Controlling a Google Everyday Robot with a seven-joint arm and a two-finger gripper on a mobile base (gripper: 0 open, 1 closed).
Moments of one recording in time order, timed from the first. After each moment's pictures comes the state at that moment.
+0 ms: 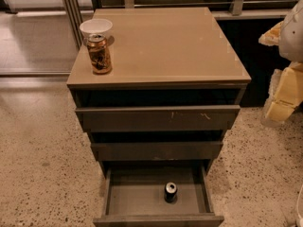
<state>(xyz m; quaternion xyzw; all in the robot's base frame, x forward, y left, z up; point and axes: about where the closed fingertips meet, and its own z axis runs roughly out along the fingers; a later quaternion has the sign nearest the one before) 0.438 -0.217 0.976 -0.60 0.78 -0.03 0.16</state>
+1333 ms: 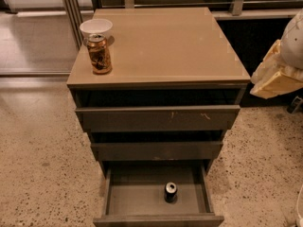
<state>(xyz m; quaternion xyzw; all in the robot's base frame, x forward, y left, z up) 0.439 -0.216 0.966 -0.60 0.78 -0.02 0.18</state>
